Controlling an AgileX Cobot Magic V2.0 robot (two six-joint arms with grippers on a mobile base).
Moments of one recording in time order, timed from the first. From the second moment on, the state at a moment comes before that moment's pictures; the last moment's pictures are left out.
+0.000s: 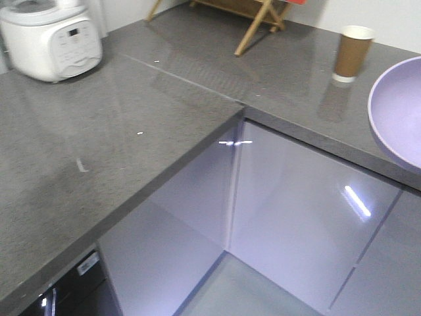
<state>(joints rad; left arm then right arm) -0.14 1.23 -1.57 0.06 1.27 -0.20 -0.05 1.03 -1.31 0.02 1.11 0.00</state>
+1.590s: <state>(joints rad) -0.14 1.23 -1.57 0.06 1.27 -0.20 -0.05 1.03 -1.31 0.02 1.12 0.00</state>
